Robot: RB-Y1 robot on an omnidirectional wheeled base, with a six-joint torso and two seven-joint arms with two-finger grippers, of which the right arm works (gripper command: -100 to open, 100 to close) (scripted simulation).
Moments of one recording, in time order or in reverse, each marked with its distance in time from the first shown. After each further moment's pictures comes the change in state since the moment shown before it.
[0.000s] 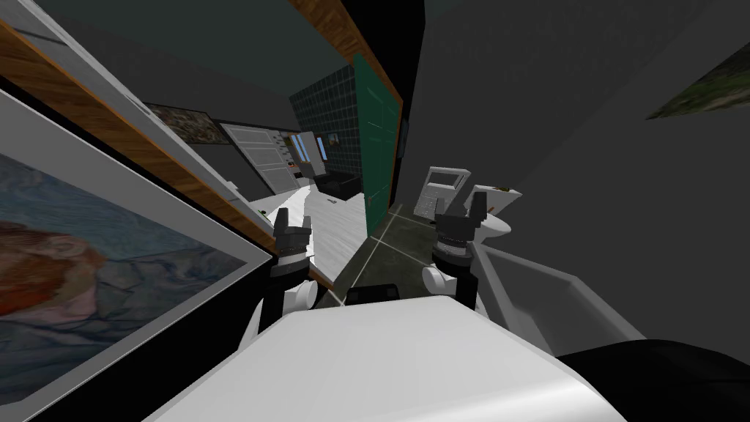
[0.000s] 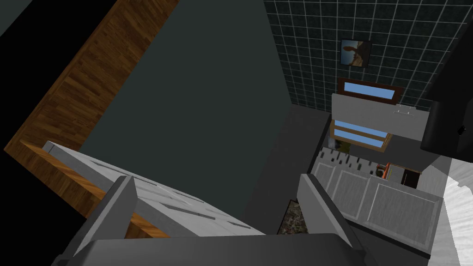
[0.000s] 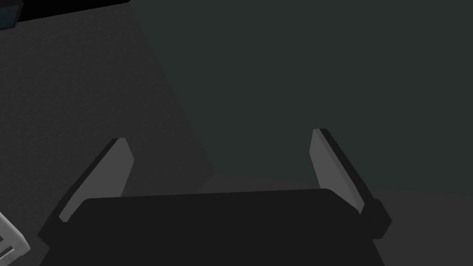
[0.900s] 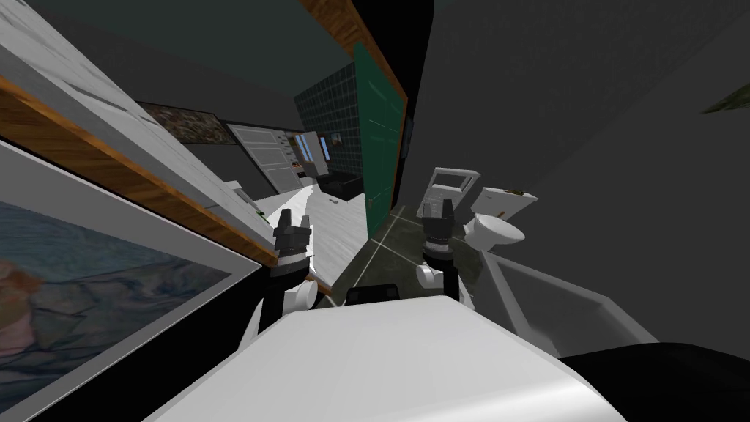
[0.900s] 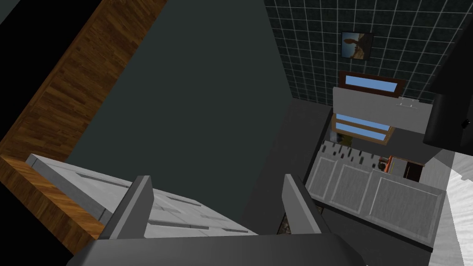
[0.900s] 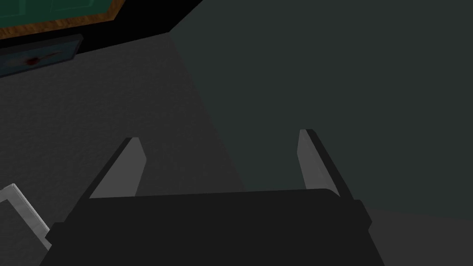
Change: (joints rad) arm -0.065 -0.036 0.020 0.159 0.030 -0.020 -0.032
